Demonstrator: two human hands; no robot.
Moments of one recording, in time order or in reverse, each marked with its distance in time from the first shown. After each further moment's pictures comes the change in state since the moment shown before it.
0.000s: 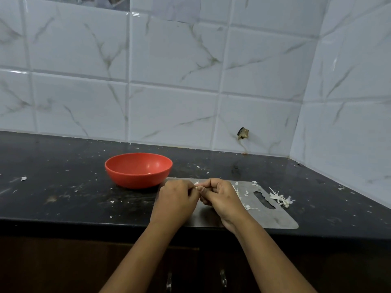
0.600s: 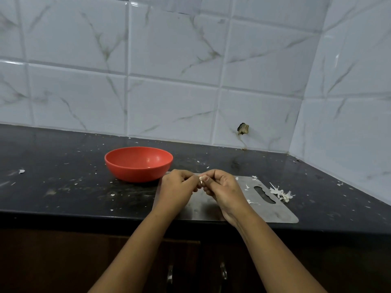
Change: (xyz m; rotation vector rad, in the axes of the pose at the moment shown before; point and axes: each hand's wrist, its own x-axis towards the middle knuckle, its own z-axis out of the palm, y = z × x) left_hand 0.006 0.005 -0.008 -0.535 -0.119 -0.276; right_hand -0.001 -0.003 0.001 0.053 0.042 -0.029
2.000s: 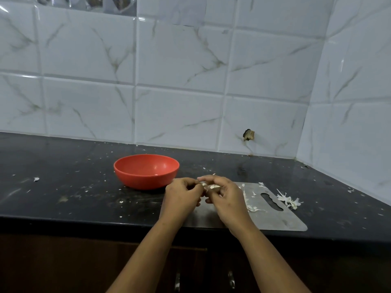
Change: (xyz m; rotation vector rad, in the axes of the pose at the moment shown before) left_hand -0.005 0.000 0.001 -0.107 0.073 -0.055; right_hand -0.006 0.005 0.006 -0.234 0.051 -0.201
